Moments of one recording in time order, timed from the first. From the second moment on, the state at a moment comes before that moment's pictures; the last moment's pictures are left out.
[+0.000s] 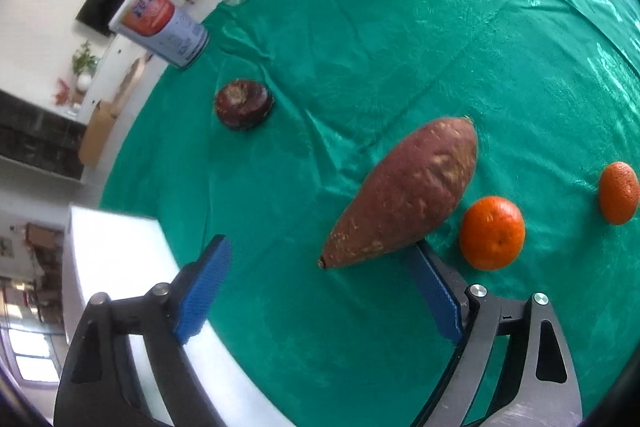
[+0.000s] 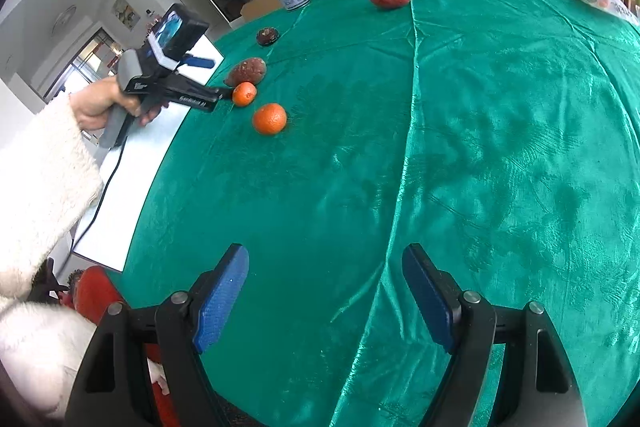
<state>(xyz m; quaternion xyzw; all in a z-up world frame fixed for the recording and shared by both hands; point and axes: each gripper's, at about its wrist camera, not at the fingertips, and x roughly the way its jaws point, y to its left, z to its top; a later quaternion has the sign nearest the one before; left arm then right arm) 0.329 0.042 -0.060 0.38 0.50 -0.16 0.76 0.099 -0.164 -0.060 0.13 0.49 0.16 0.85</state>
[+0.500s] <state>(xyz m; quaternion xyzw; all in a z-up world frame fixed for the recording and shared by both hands) 0.371 0.012 -0.060 0.30 0.53 -0.25 0.75 0.155 -0.151 -0.045 0.14 0.49 0.18 0.84</state>
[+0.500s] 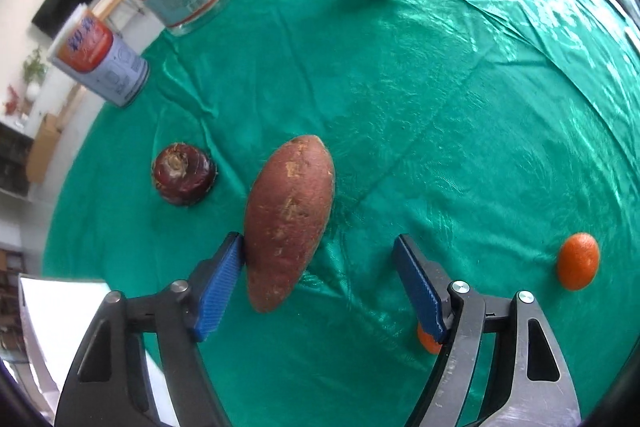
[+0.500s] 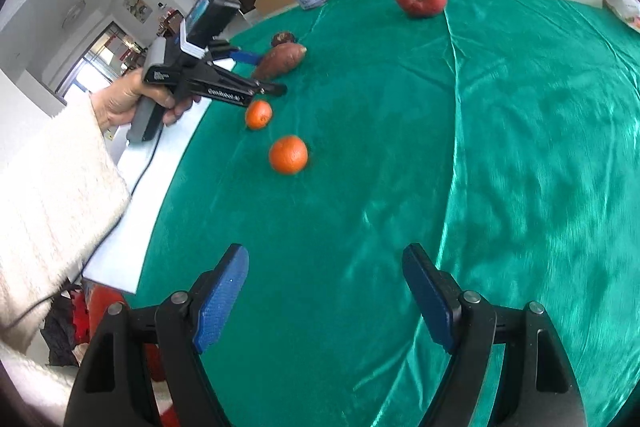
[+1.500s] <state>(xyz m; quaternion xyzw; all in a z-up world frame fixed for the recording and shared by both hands) 0.351 0.089 -0.028 -0.02 0.60 -0.15 0.79 0.273 -0.021 -0.052 -0.12 0.63 0.20 0.74</state>
